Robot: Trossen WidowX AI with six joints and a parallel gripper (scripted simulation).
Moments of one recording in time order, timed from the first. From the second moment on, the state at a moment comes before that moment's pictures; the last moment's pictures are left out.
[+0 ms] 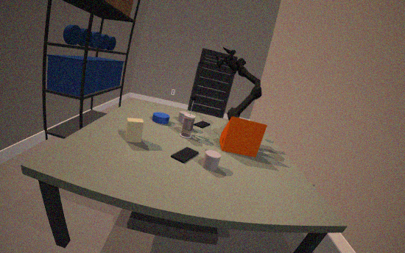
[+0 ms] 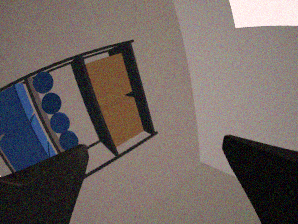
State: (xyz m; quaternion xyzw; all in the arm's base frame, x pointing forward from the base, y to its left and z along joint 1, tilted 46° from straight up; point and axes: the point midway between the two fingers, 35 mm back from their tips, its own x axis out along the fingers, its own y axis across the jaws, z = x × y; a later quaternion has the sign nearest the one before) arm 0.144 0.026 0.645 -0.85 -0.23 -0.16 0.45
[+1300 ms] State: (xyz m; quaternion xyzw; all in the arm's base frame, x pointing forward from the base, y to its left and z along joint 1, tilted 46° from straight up) arm 0.322 0.114 0.243 -0.30 0.33 0.01 0.90
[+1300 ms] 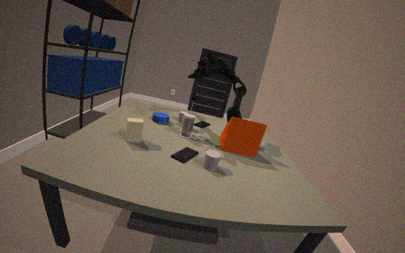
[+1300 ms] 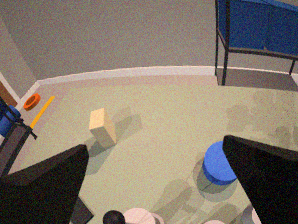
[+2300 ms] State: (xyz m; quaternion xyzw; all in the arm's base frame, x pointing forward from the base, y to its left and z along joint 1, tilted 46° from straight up) arm 0.242 0.110 0.126 -0.36 0.26 -0.14 0.89
